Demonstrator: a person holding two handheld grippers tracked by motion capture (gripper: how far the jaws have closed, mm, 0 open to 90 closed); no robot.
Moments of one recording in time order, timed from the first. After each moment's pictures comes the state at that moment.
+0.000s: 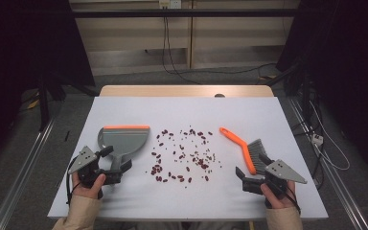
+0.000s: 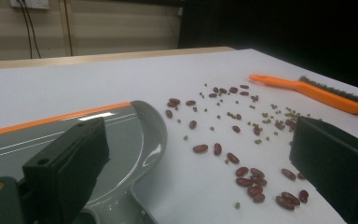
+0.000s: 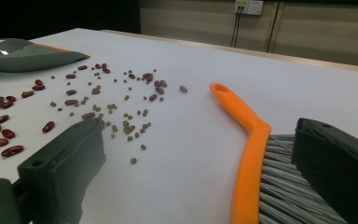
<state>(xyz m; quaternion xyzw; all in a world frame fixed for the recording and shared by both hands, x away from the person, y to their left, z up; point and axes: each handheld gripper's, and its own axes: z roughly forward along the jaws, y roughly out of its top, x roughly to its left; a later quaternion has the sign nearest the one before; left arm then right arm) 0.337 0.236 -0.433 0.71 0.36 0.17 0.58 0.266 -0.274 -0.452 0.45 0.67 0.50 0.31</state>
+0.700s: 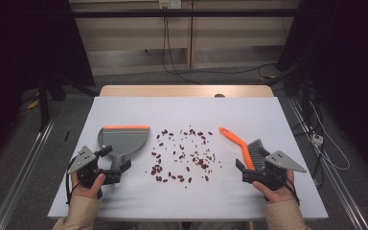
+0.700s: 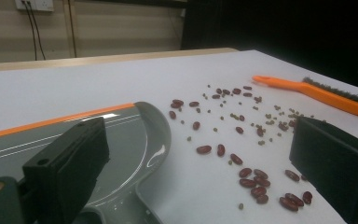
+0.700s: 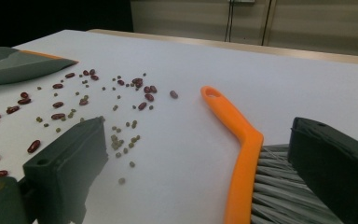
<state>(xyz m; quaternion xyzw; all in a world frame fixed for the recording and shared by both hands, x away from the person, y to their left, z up) 0.337 0.237 -0.432 0.71 0.36 0.18 0.58 0.285 -0.275 -0.440 0.48 0.66 0.49 0.30</state>
